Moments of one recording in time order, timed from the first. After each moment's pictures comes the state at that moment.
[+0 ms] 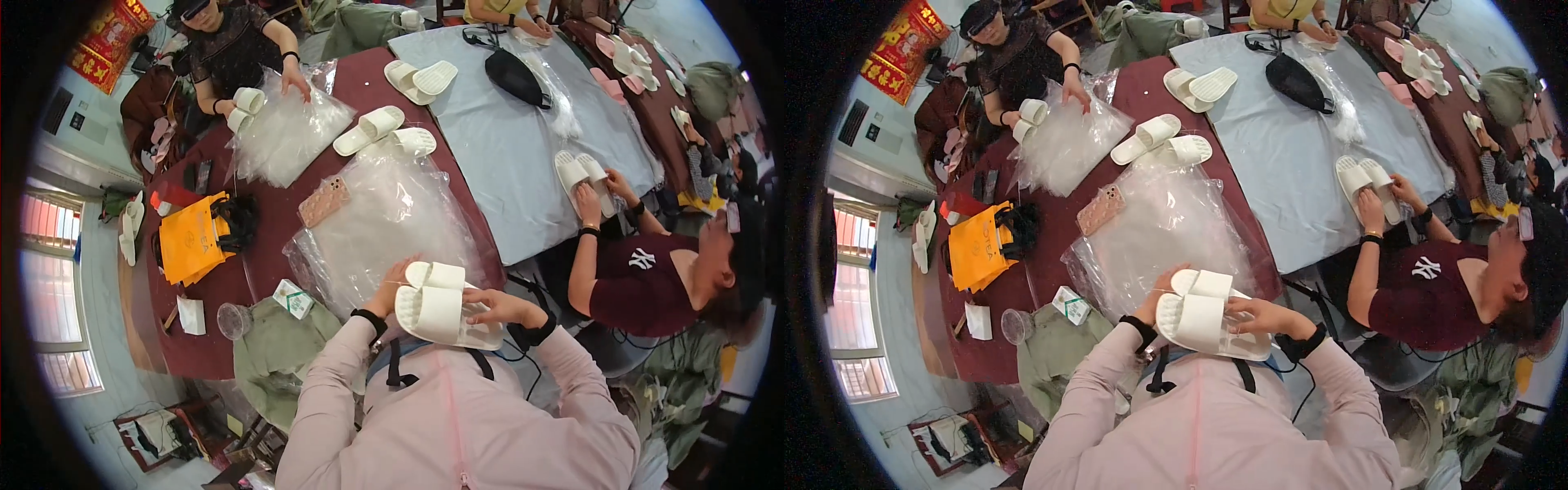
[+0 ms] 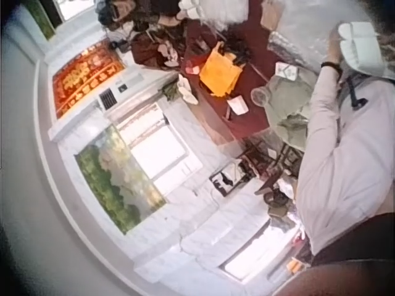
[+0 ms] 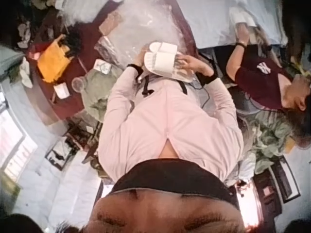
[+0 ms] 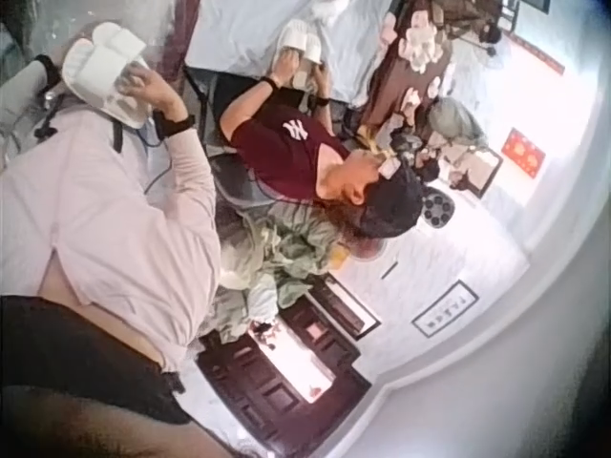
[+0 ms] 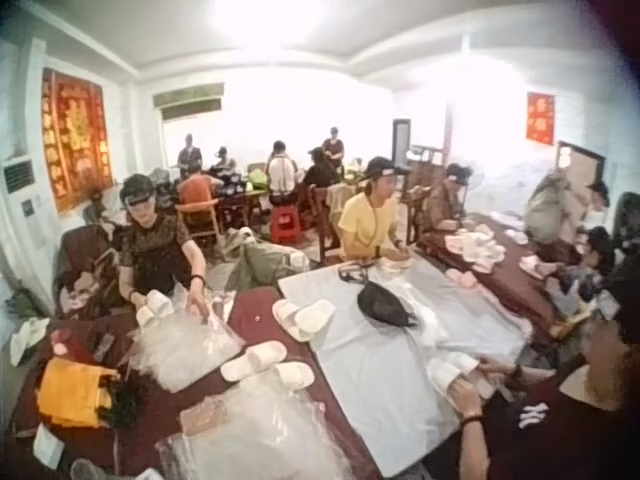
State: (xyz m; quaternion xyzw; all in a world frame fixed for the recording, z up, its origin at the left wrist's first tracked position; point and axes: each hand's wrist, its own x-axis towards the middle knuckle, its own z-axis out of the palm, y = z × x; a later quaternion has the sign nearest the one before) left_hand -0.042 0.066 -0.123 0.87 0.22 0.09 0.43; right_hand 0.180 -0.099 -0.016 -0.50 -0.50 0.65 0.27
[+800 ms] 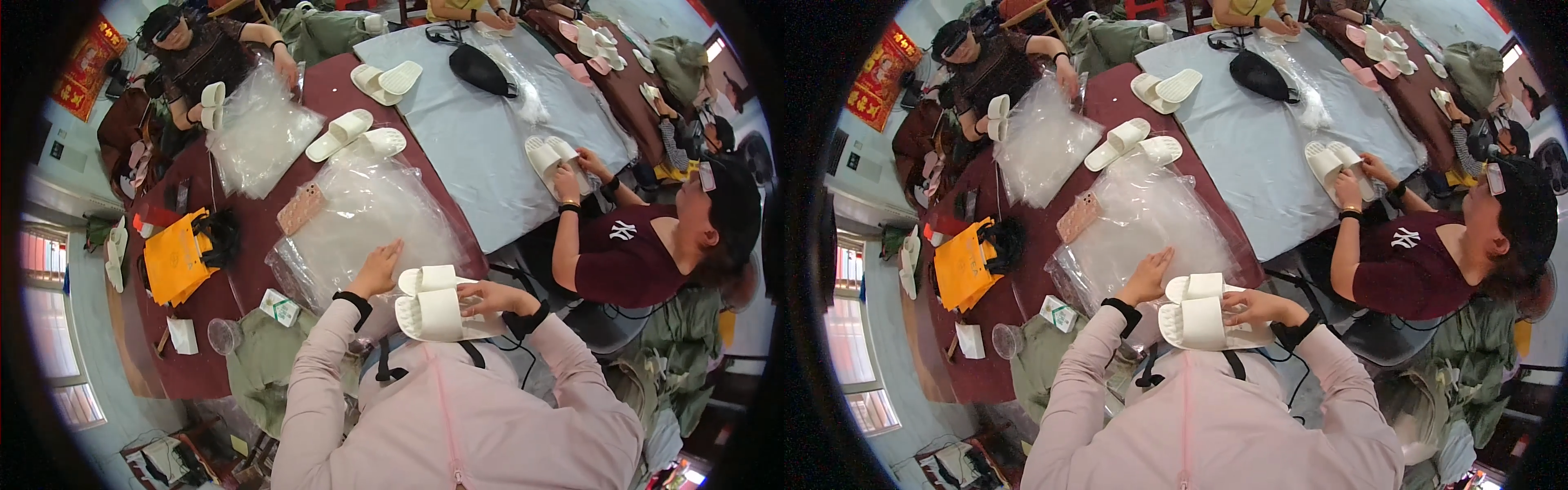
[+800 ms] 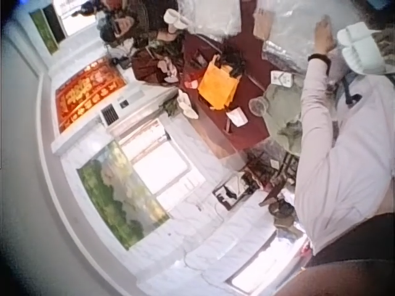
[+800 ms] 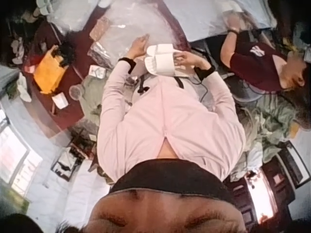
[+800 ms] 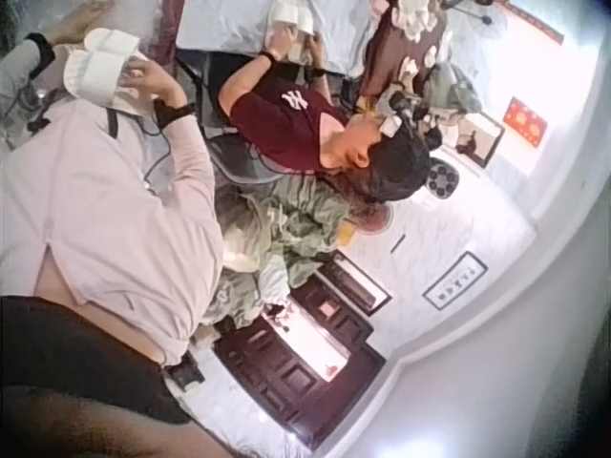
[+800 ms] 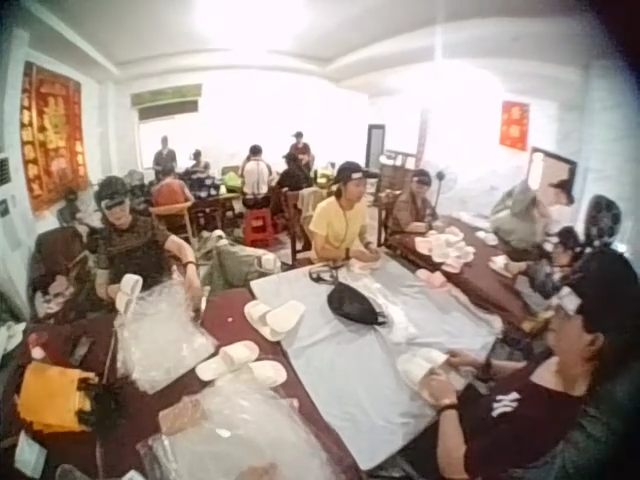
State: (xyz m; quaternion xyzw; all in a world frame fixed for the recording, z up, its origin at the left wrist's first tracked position) left_hand -0.029 0.095 -0.126 0.96 0.13 0.03 0.25; right_hand 0.178 -0.119 -0.002 -0.55 -0.47 0.64 0.25
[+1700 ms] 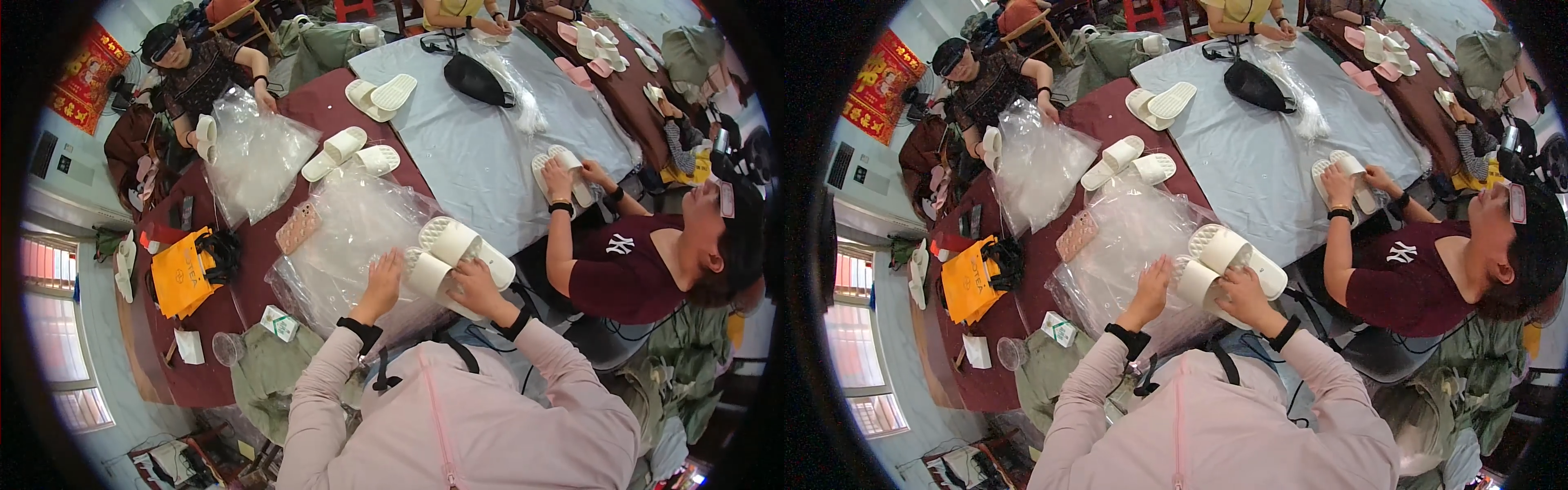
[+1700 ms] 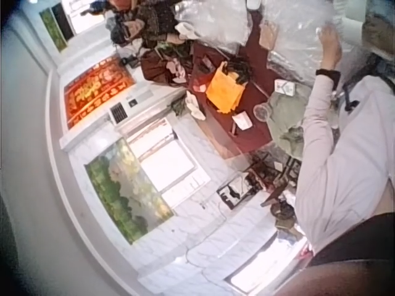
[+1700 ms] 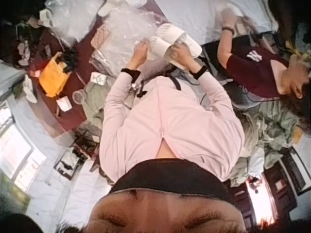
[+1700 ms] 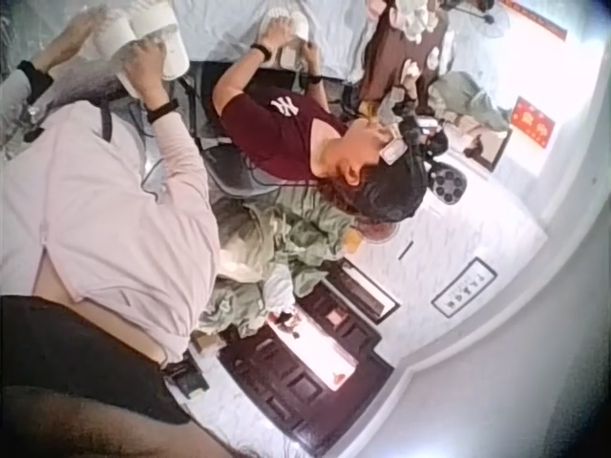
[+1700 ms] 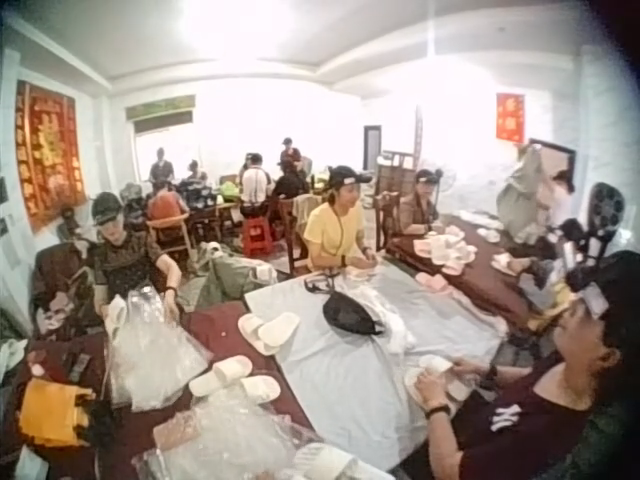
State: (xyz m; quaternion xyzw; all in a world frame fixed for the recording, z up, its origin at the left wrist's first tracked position) left_hand 0.004 0.070 -0.090 0.93 0.22 0.07 0.29; right_hand 0.197 -0.102 -0.060 -0.73 -0.63 0.14 0.23
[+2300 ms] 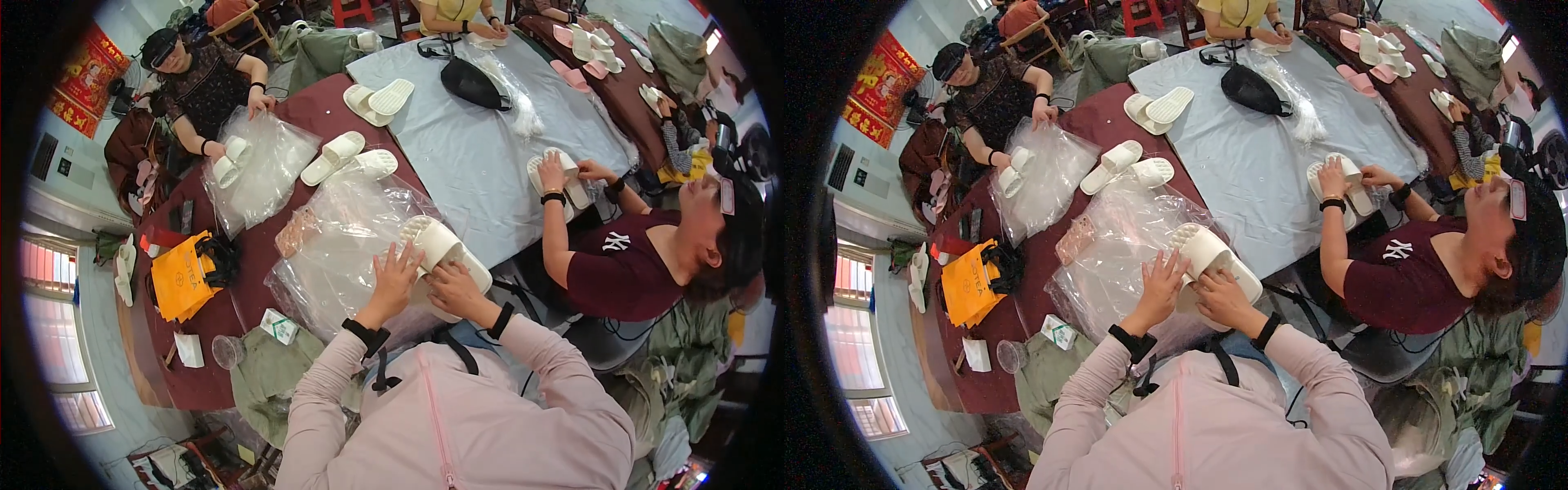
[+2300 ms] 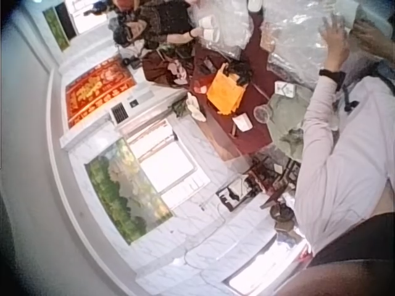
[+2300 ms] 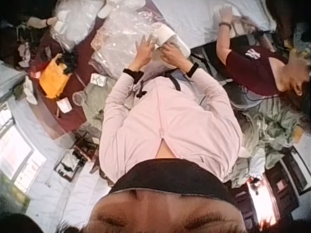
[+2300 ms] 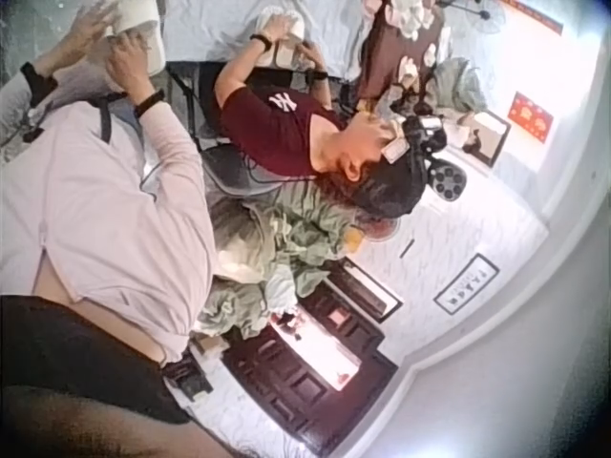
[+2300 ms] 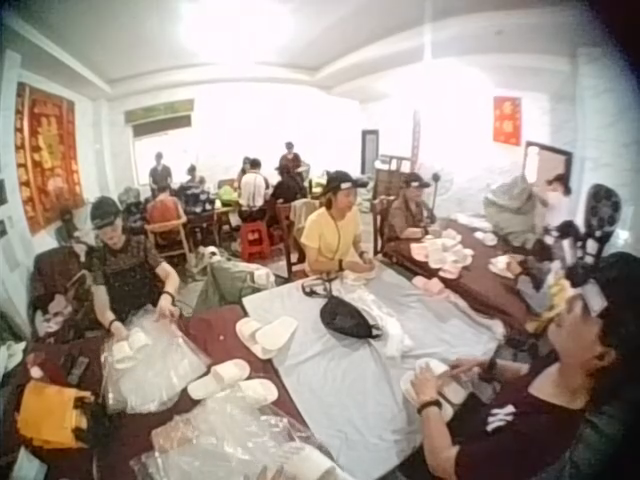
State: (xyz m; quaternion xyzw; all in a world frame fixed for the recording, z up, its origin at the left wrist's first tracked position) left_hand 0.029 0.052 -0.043 0.94 0.22 0.07 0.25; right_hand 0.172 -0.076 -0.047 -0.68 -0.71 0.07 0.19
